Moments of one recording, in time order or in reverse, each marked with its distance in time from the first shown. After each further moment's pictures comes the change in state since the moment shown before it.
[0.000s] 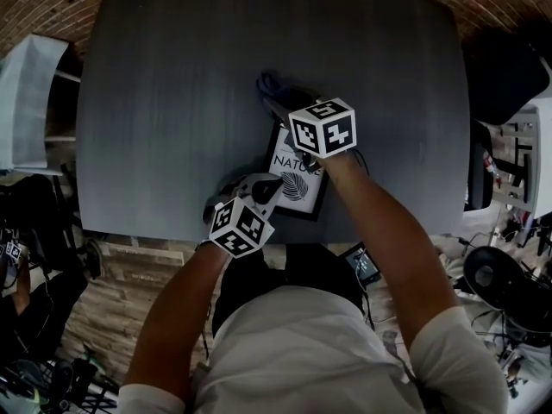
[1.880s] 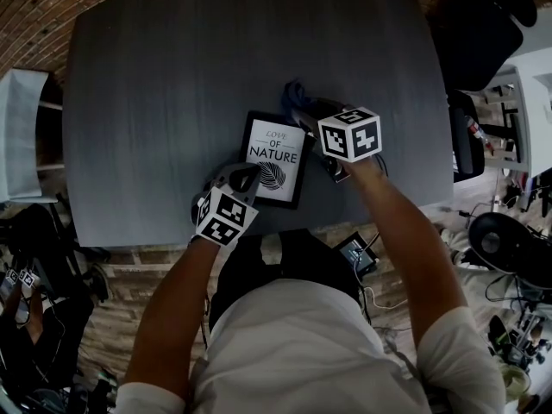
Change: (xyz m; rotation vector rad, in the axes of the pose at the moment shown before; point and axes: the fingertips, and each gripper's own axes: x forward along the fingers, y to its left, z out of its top) left arm 0.002 0.007 -0.005 -0.091 0.013 0.057; right arm -0.111 -0.056 -0.056 0.099 0.048 -0.151
